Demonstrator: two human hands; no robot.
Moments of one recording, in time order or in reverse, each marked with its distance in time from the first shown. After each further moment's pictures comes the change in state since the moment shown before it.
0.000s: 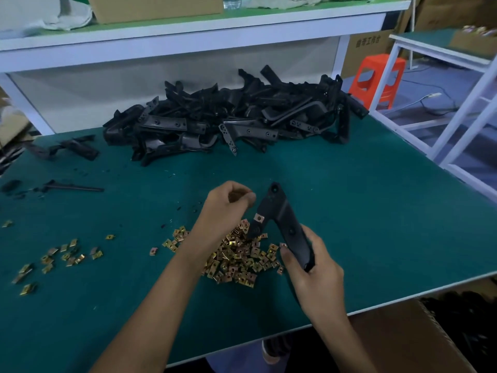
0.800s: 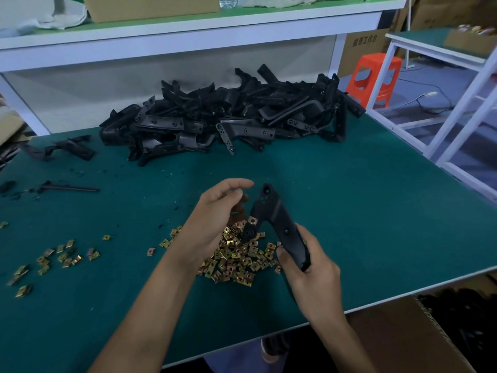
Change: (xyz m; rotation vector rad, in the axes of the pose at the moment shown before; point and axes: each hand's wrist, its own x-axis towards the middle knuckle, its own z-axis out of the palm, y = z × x) left_hand -0.027 0.022 -0.009 -0.384 -0.118 -0.070; right_hand 0.000 0.000 0.001 -0.047 -0.020 -0.029
